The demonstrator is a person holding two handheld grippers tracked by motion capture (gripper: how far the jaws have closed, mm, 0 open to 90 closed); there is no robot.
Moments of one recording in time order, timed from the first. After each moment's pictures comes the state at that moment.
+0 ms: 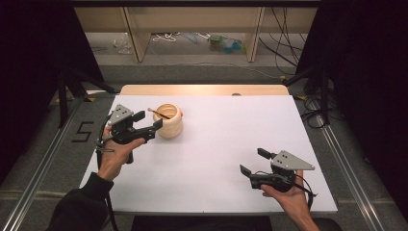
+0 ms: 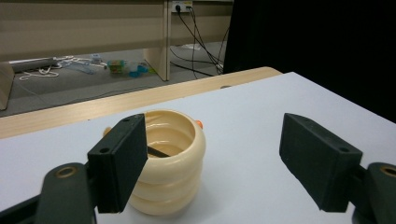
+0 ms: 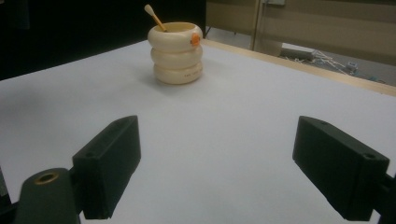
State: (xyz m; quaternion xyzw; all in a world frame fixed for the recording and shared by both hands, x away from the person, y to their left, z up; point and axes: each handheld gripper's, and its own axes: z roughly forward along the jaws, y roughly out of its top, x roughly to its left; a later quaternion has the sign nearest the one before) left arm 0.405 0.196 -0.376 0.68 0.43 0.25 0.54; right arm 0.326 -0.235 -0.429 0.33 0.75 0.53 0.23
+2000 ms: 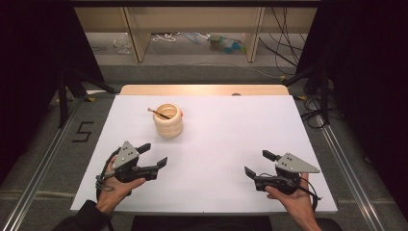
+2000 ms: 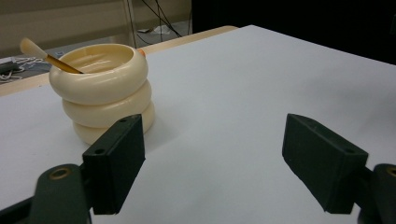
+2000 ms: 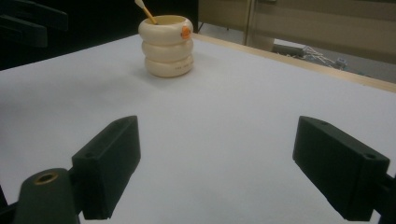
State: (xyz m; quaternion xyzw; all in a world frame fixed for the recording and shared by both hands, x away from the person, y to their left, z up) left arm 0.340 0.192 -0.434 0.74 0.36 0.23 0.53; right arm 0.319 -0.245 -0.431 0.34 0.75 0.52 0.24
